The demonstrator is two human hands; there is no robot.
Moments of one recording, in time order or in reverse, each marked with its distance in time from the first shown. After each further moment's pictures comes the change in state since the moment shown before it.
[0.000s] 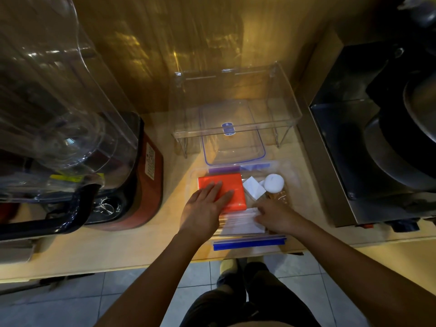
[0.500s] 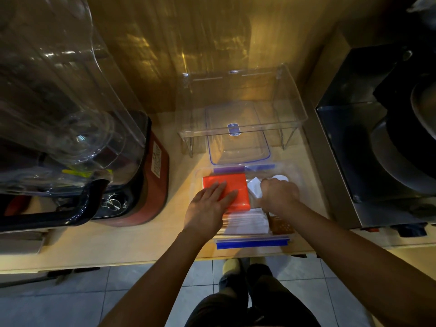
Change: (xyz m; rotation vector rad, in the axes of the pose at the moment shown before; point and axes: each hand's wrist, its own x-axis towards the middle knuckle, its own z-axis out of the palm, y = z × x) left_hand -0.002 0.003 -0.003 0.018 0.010 -0.007; right_hand 0.040 -0.008 -0.012 -0.602 0.296 0.093
